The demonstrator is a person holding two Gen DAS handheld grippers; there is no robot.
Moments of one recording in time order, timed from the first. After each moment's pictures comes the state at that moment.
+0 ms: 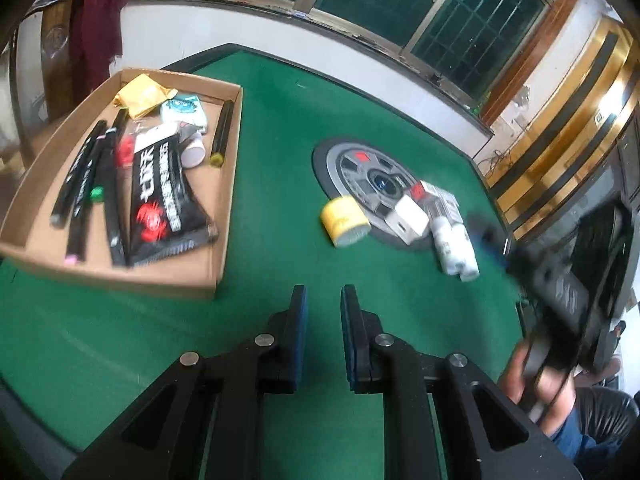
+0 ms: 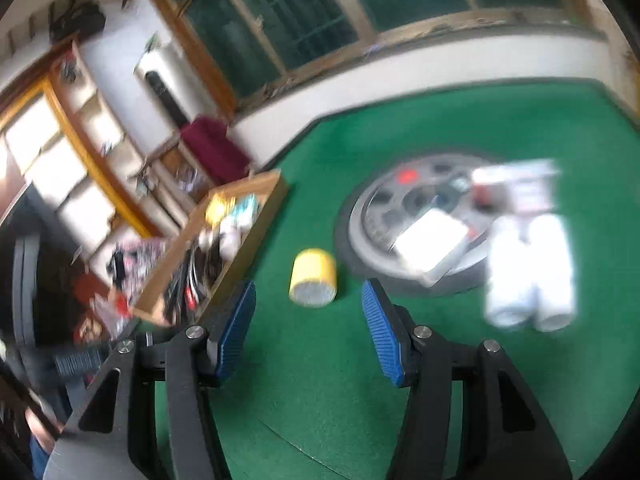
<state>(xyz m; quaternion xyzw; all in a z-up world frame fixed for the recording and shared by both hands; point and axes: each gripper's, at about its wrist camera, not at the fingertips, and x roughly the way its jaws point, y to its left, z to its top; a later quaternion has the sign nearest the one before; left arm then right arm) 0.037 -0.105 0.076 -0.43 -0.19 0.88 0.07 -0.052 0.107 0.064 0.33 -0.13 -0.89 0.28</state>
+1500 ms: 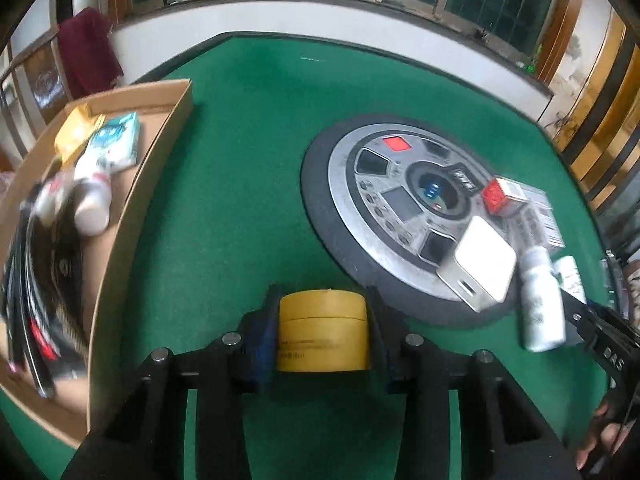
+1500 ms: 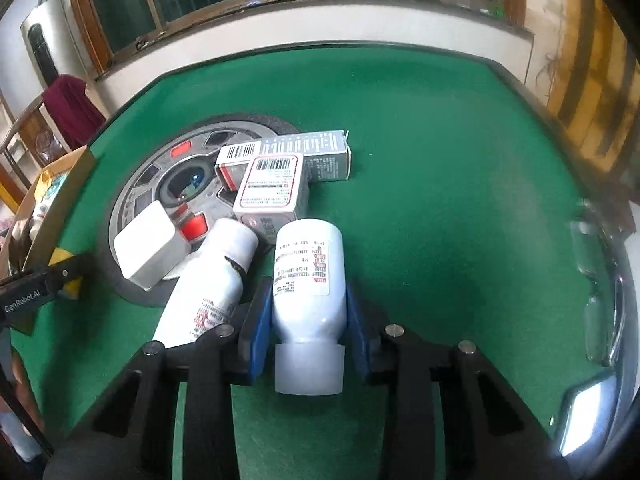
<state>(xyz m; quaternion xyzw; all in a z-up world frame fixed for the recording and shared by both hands) -0.095 -0.031 0.021 -0.47 -0.10 0.88 -0.02 -0.124 0.198 0.016 0.46 -0.03 -0.88 0.11</state>
